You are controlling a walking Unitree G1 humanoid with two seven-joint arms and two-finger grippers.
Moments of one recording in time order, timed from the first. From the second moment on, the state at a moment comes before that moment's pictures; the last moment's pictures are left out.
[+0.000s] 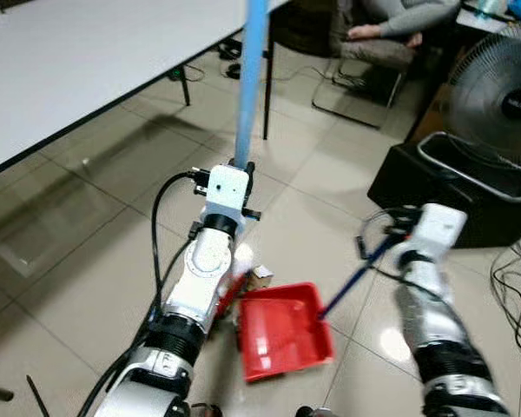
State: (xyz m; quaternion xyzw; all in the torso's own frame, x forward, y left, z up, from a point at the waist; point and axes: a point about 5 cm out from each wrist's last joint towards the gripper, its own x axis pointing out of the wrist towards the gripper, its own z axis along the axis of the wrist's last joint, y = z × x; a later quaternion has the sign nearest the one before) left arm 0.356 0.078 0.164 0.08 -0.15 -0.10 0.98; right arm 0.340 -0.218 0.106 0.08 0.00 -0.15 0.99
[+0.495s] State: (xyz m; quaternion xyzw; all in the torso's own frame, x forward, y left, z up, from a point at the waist) left arm 0.358 0.085 0.161 0.09 -0.14 -0.11 0.98; right arm 0.329 -0.264 0.111 0.06 -0.01 -0.21 0.98
